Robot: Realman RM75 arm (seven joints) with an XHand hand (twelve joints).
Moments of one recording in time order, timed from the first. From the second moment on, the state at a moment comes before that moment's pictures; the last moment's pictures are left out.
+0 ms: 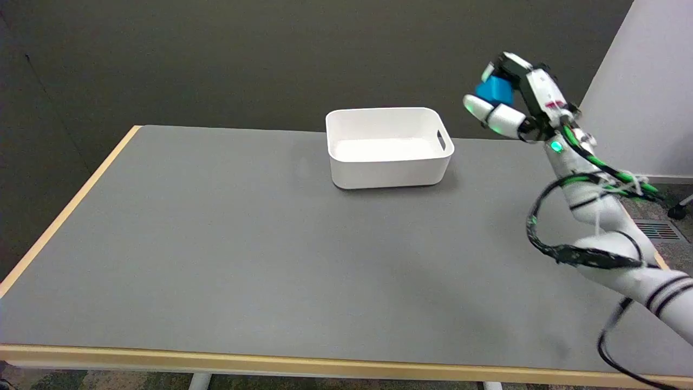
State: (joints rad) arm 0.08 -0.83 1.48 -1.26 -2.44 0.69 0.71
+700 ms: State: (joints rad) arm 0.67 -1.01 0.86 -0.78 -2.38 0.65 0.56
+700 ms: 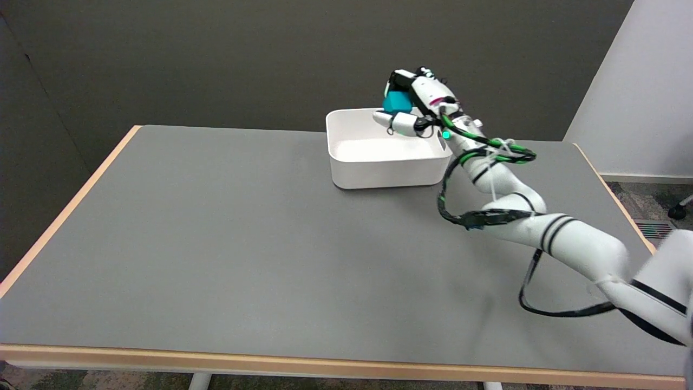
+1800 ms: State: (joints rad) arm 0.60 -1.12 0.98 -0.82 -2.18 0.60 0.47
